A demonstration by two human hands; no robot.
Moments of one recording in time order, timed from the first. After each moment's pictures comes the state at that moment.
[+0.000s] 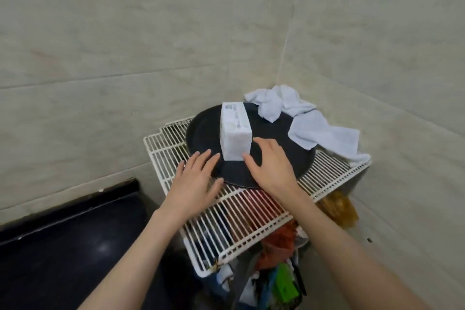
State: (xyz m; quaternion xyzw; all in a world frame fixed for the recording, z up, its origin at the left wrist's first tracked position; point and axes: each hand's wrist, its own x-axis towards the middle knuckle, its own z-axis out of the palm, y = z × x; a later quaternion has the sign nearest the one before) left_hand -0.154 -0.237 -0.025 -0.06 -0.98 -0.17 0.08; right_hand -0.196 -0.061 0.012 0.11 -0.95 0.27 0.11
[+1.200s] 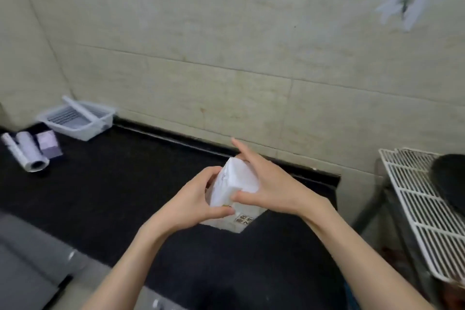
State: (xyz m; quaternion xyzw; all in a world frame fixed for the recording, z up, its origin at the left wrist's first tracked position) left_hand 0.265 -0.418 0.010 0.27 -0.83 -0.44 0.20; right_hand 0.096 -0.327 0.055 0.67 -0.65 0.29 -0.21
